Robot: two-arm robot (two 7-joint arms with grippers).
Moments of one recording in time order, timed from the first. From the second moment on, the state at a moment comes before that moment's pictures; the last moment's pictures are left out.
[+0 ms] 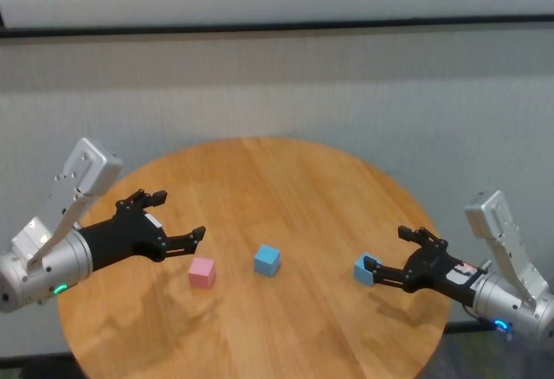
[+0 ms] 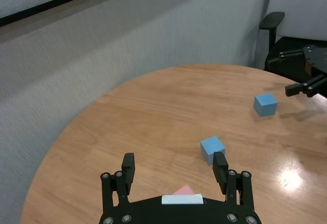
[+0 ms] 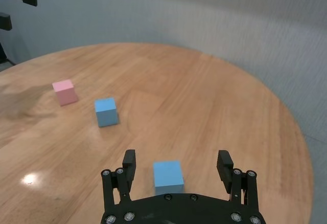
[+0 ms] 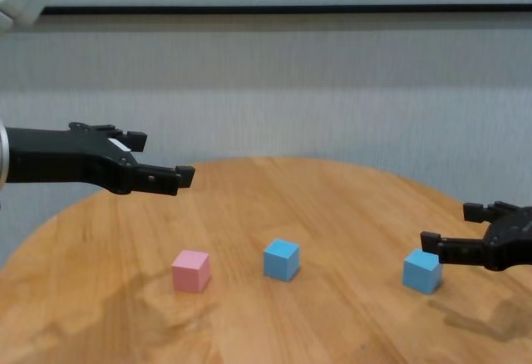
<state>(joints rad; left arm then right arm) -0.36 0.51 0.36 -1.42 -0.27 0.13 -0.57 0.40 0.48 -0.44 -1.08 0.40 -0.08 0.57</state>
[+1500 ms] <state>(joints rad) -0.36 0.51 0.36 -1.42 -0.27 0.13 -0.57 0.44 0.39 -0.43 -0.98 0.32 -0.02 0.57</state>
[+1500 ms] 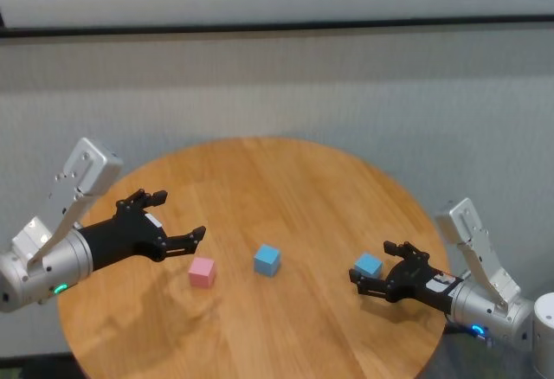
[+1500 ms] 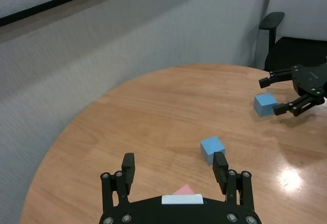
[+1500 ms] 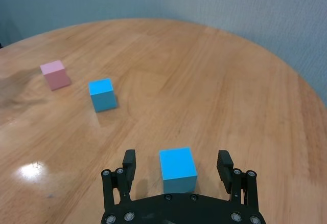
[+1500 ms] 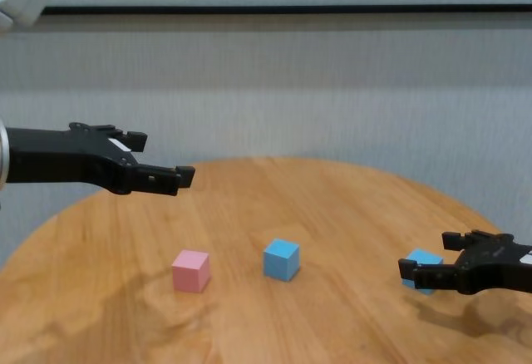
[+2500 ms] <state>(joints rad) -0.36 0.51 0.36 -1.42 -0.27 0.13 -0.57 0.47 0.35 -0.43 -0.90 0.29 -0.04 0.58</state>
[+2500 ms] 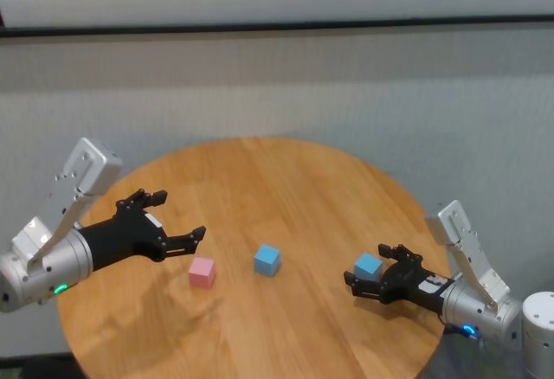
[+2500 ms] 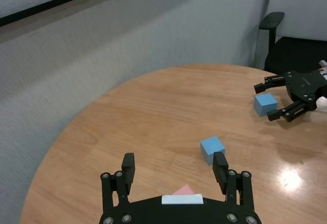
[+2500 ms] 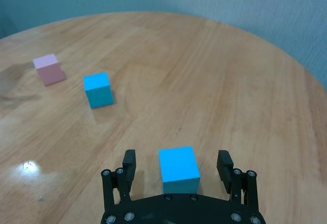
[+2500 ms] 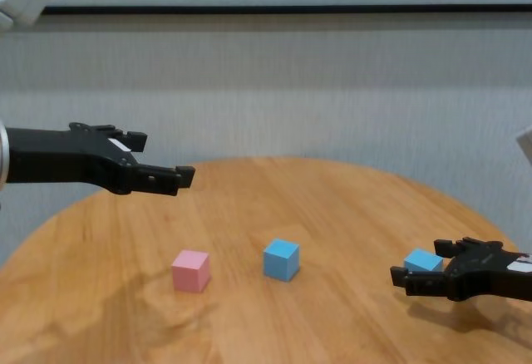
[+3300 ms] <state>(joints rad) -0.36 0.51 0.36 -1.42 -0.27 0.13 -0.57 0.49 0.33 -0.43 -0.87 0.27 -0.03 0.58</state>
